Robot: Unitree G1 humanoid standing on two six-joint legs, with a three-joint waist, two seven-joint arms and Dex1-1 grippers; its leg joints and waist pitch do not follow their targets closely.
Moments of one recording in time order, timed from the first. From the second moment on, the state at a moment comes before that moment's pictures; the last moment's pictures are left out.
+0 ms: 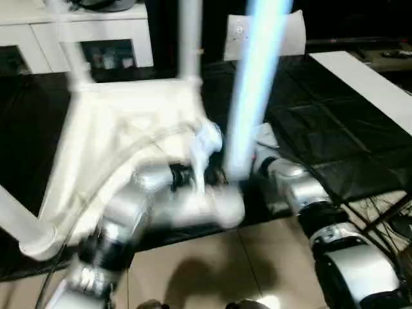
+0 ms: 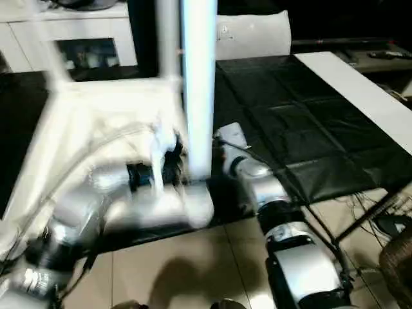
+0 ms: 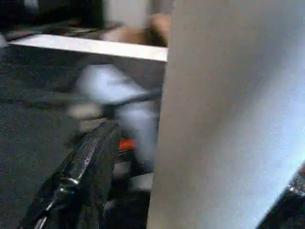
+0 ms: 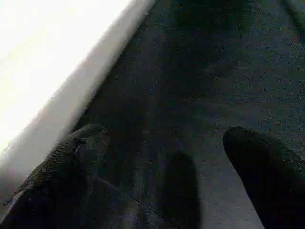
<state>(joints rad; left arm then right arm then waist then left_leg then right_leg) -0.52 0.23 -0.23 0.08 -0.29 0.43 -0.77 -0.74 -0.15 0.07 0.92 0.04 0.16 0.33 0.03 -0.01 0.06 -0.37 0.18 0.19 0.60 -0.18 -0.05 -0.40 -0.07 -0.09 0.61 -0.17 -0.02</state>
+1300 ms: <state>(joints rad) -0.51 0.51 -0.36 0.35 -0.11 0.32 -1.07 -0.24 -0.53 0.12 -0.01 0.33 0.34 0.99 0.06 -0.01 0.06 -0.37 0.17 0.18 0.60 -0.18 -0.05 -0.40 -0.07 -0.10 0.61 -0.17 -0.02</state>
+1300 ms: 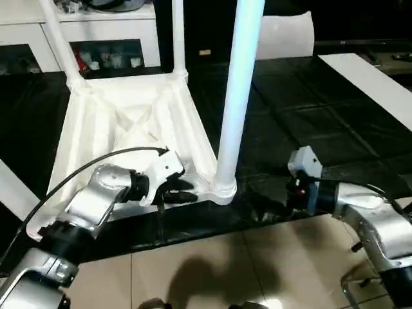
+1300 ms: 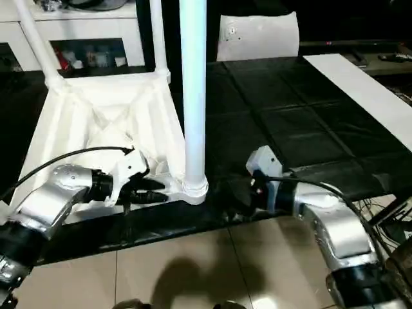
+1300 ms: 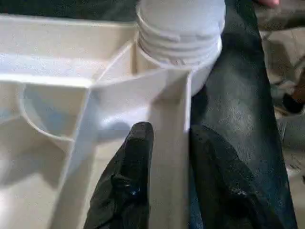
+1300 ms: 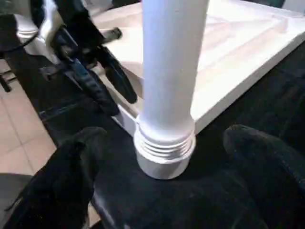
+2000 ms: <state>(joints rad) -0.53 0.54 -0.41 0.41 -0.10 0.10 -1.36 -0.40 -0.54 0.20 0.12 0.35 0.35 1.19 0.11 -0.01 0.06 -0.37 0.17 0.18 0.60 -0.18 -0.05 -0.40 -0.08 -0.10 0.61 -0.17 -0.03</state>
